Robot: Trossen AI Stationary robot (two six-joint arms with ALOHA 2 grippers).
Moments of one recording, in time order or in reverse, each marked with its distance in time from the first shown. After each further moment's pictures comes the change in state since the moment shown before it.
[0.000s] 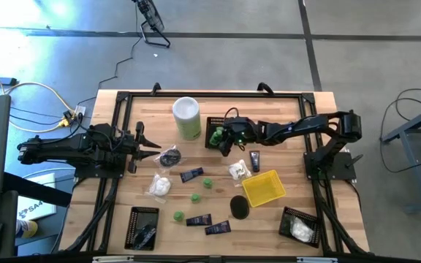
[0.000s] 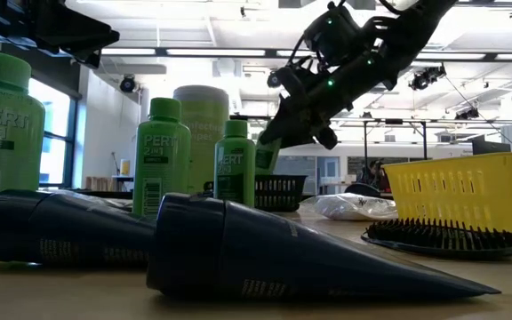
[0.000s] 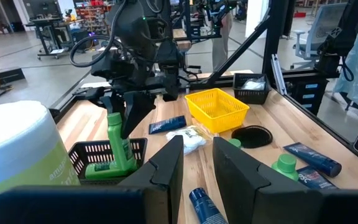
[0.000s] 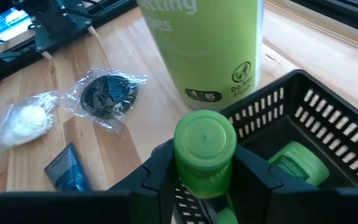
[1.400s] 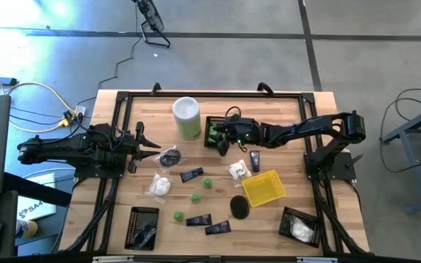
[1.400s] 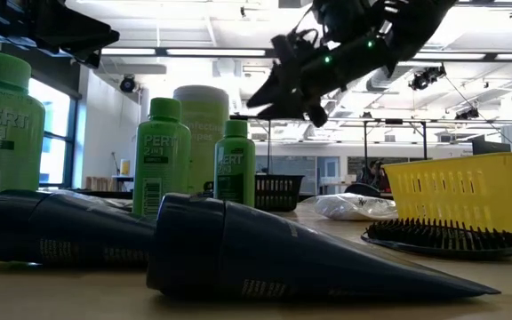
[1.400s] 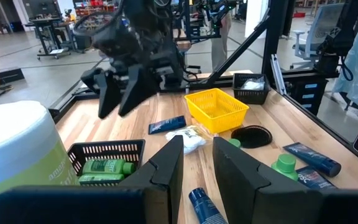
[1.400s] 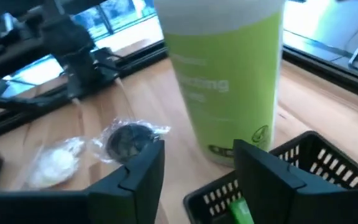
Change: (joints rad) left arm 0.000 0.000 0.000 0.000 0.002 0.000; right arm 0.039 -0.045 0.000 0.157 0.075 -0.048
